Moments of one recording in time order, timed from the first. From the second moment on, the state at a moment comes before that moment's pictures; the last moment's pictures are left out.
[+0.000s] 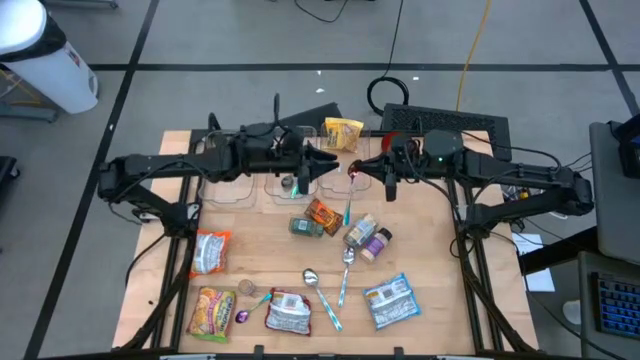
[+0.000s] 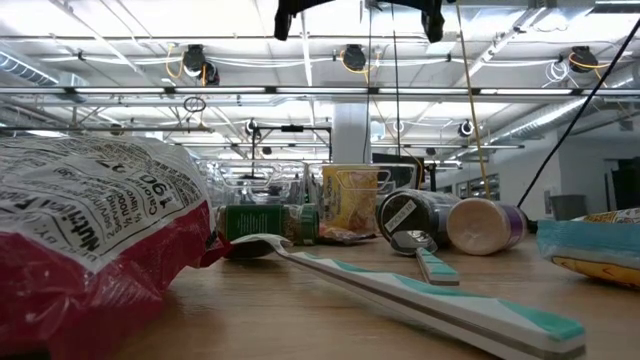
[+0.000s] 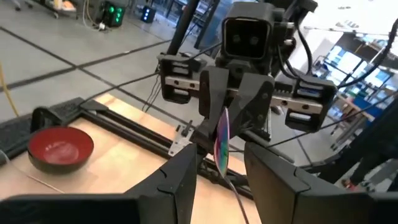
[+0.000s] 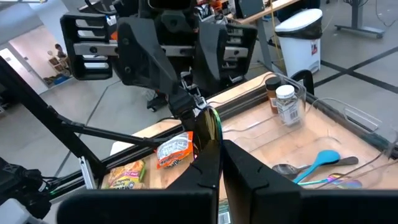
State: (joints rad) left arm 0.19 1.43 1.24 0.12 0.13 -0.44; right arm -0.19 1.08 1.03 -0.09 -0.08 0.38
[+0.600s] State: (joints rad) left arm 0.14 1.48 1.24 0.14 0.13 -0.48; right arm -0.25 1.08 1.03 0.01 -0.07 0.38
